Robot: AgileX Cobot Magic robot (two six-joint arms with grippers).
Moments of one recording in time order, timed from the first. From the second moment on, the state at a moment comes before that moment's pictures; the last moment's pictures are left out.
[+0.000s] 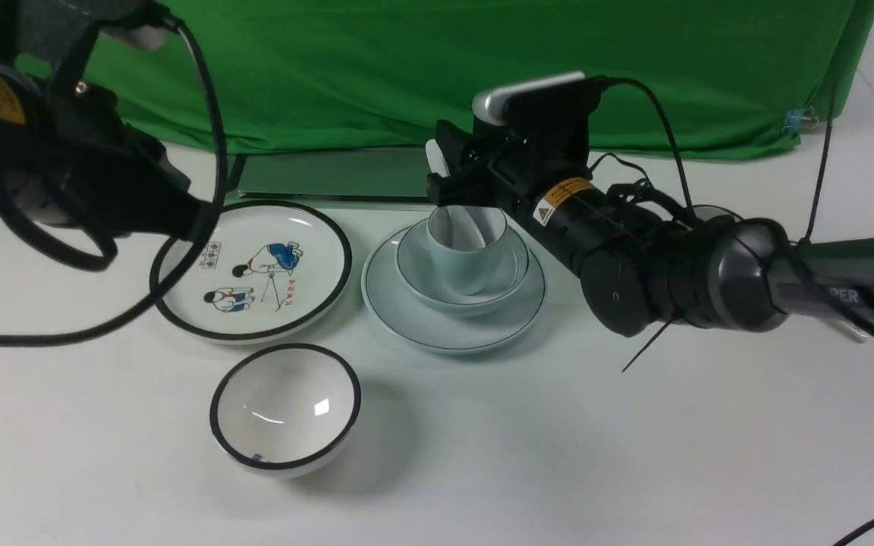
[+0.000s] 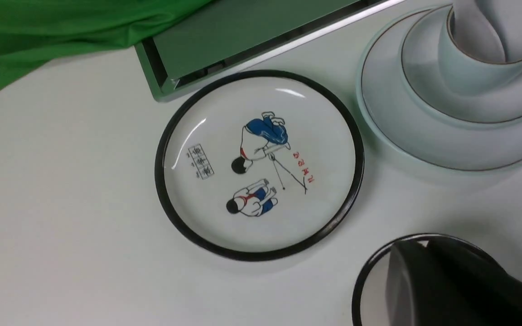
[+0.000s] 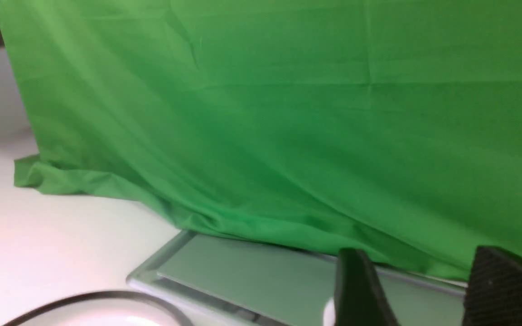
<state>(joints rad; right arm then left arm) 0.55 2.05 -1.32 0.10 -0.68 0.05 -0.27 1.19 -1.12 0.03 0.73 0.14</state>
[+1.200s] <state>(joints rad) 0.55 0.61 -0.66 0.10 -0.05 -0.21 -0.27 0.18 -0.55 0.03 0.68 0.02</state>
